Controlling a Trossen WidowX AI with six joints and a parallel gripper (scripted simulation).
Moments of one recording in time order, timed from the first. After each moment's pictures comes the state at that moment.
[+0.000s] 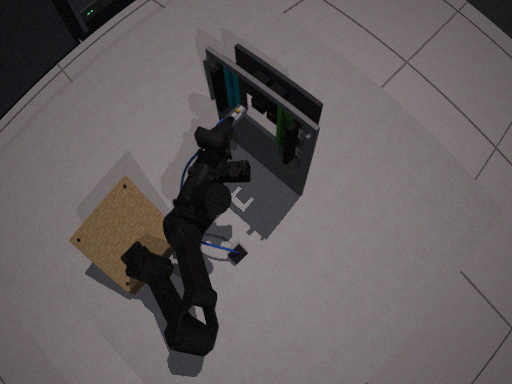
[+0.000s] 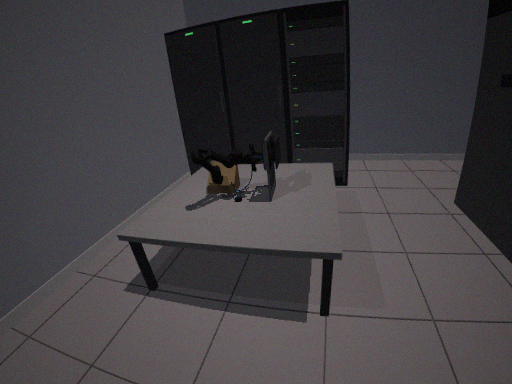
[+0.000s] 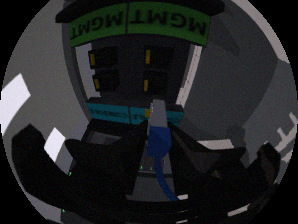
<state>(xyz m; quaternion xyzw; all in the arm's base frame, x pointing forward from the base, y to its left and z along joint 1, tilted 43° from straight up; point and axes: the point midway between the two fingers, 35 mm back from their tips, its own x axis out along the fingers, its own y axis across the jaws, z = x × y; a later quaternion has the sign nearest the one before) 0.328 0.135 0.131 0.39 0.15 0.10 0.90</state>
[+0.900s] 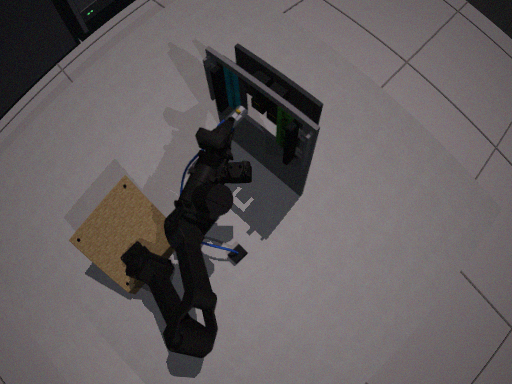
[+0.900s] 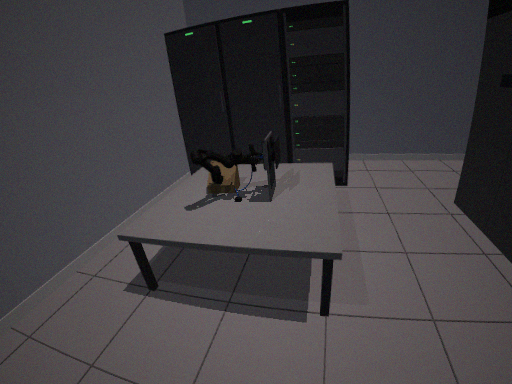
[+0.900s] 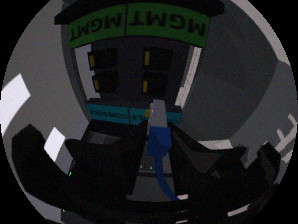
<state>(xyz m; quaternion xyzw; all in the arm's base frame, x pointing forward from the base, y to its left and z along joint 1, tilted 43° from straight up) 0.329 0.132 0.133 0.39 0.15 0.10 0.90</state>
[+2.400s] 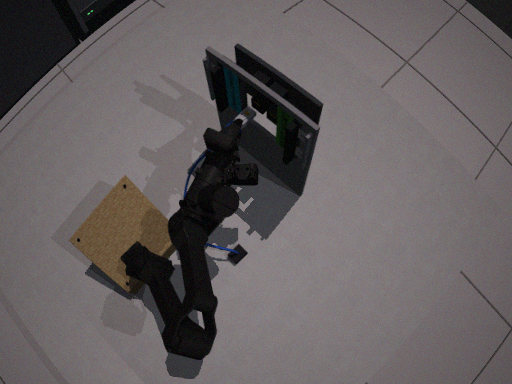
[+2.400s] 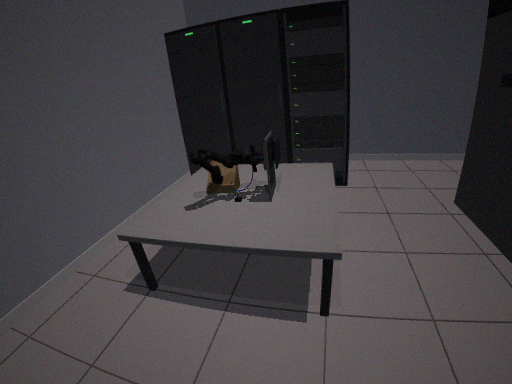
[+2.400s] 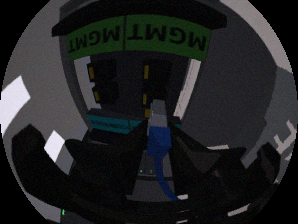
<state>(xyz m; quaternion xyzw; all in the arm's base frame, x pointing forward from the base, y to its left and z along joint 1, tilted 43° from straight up) 0.337 0.123 0.144 0.39 0.13 0.09 0.91</state>
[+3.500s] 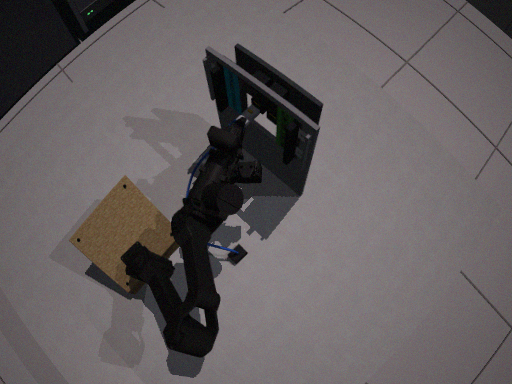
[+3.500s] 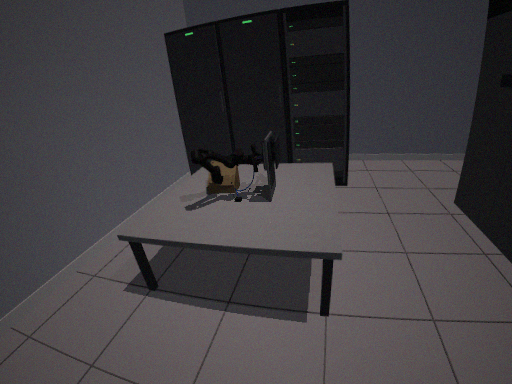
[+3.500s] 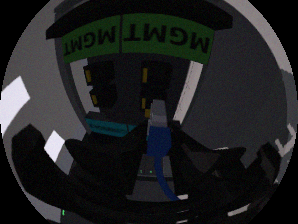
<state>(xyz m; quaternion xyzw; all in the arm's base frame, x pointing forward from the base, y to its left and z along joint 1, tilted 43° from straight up) 0.345 0.121 0.145 0.39 0.13 0.10 0.91</state>
